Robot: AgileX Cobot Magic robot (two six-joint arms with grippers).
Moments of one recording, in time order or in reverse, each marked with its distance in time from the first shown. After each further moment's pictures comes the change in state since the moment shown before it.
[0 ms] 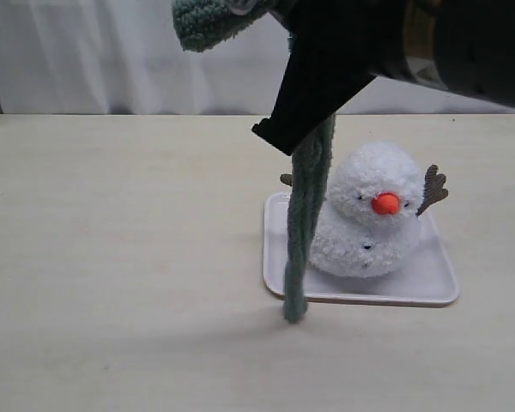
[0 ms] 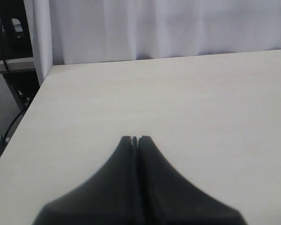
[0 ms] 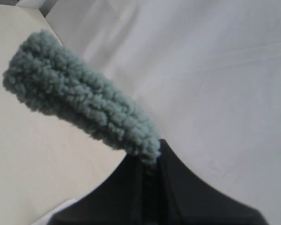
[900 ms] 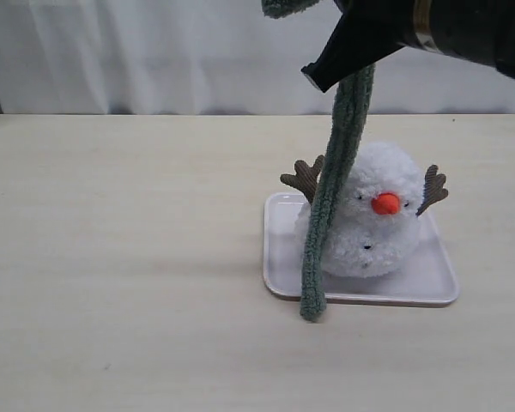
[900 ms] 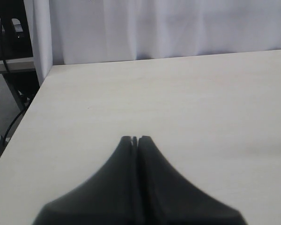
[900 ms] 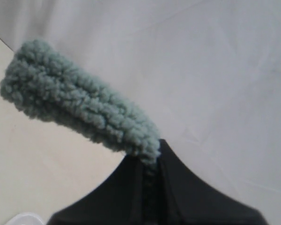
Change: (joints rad) left arm 0.000 0.000 0.000 0.000 0.000 0.000; right arm -0.380 0.129 0.000 -0.144 -0.274 0.242
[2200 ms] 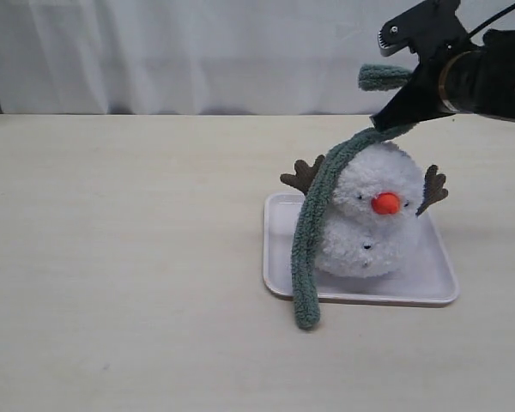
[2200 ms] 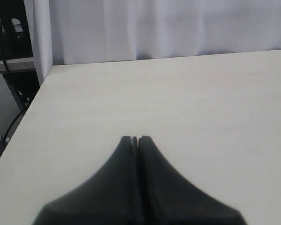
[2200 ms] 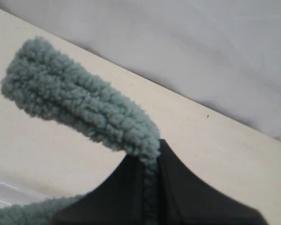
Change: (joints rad) left arm 0.000 0.000 0.000 0.000 0.000 0.000; right arm -0.362 0.313 0.000 -0.021 -0.035 0.227
